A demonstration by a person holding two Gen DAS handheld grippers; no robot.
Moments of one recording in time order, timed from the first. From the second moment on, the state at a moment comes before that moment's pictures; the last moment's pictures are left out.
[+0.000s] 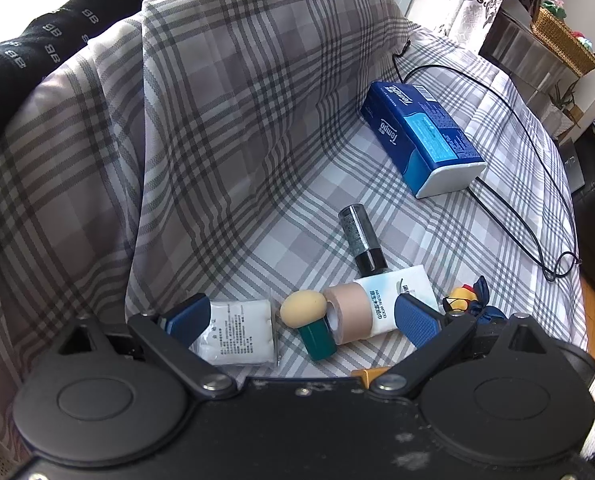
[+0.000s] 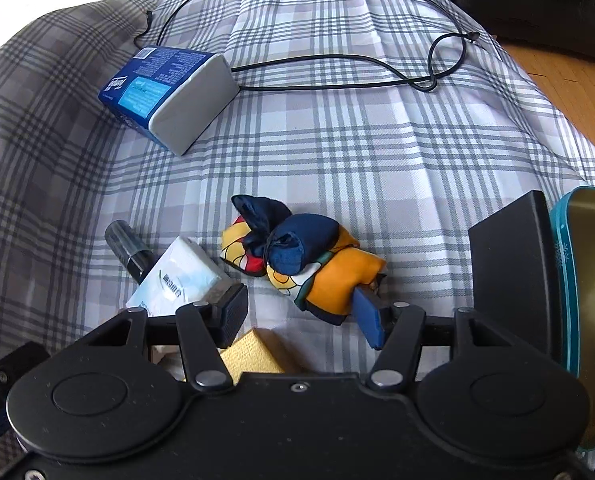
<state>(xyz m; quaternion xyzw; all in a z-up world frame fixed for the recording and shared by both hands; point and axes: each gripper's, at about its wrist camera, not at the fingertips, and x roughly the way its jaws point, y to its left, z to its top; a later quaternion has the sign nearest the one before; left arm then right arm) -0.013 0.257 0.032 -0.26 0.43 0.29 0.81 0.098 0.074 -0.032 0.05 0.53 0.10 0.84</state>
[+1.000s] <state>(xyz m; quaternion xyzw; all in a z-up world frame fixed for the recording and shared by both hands) -0.004 0.256 0.018 -0.27 0.45 0.27 0.81 0.137 0.114 -0.048 -0.02 0.47 0.06 0.88</state>
